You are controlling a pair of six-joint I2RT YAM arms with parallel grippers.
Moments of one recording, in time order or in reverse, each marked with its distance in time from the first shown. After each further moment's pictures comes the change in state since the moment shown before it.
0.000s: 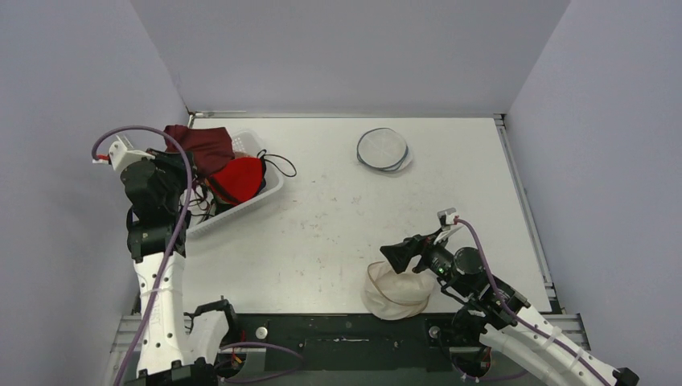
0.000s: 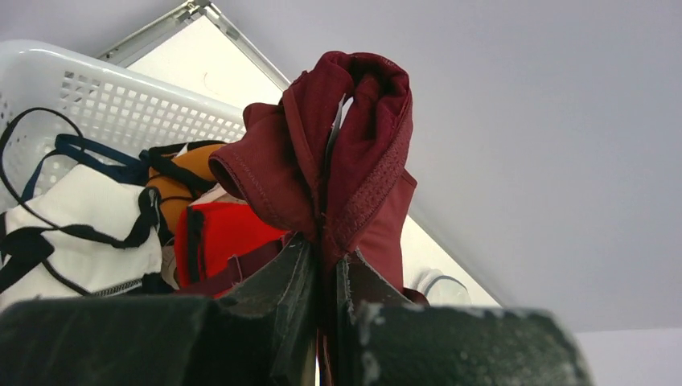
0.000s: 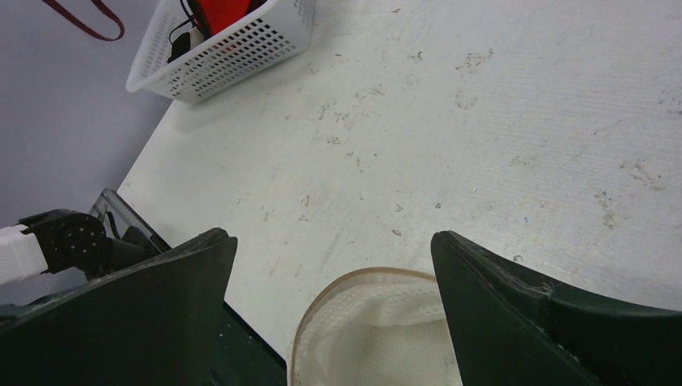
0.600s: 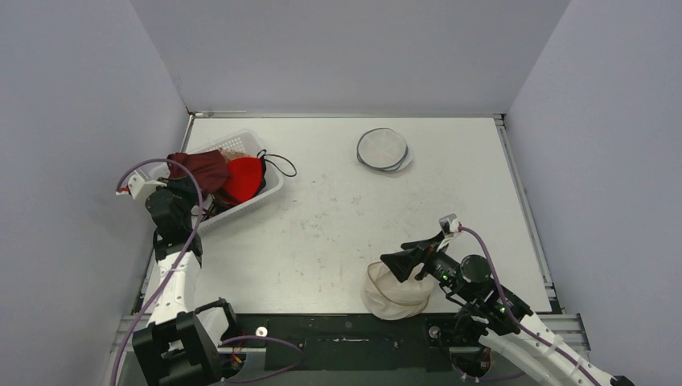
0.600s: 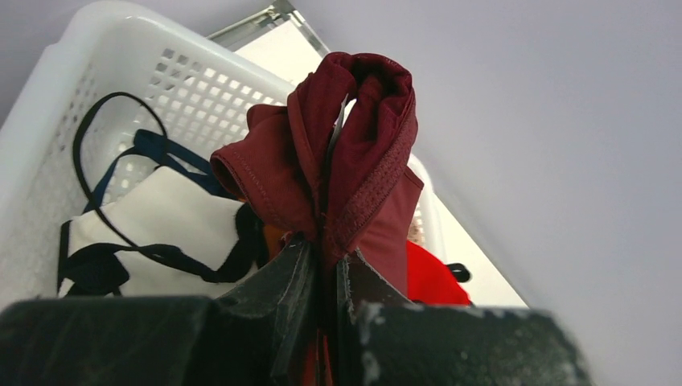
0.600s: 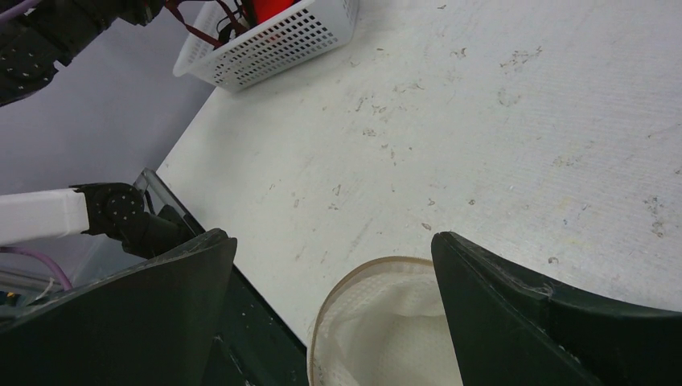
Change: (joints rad) left arm 0.141 0.136 -0.463 0.619 0.003 0.010; right arm 0.000 -0.118 -0.059 0.006 -0.103 0.007
